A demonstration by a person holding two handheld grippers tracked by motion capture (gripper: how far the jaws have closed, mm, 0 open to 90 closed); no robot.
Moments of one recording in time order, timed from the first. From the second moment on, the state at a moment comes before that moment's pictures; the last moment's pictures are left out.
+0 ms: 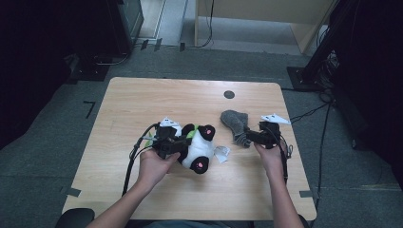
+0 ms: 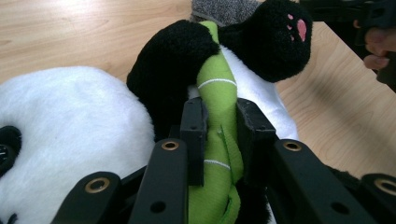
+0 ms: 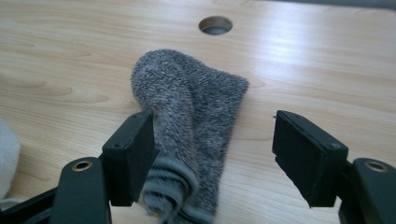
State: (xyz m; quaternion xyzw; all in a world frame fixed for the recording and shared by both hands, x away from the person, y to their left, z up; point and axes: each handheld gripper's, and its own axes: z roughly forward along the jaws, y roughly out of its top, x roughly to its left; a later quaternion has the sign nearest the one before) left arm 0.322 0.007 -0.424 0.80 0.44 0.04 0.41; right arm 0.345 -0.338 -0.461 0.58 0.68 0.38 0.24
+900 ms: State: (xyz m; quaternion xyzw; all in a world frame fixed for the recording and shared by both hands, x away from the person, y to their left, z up) left arm 0.321 0.056 -0.417 0.82 0.34 0.08 0.46; right arm 0.392 -0.312 -0.487 0.55 0.75 0.32 0.16
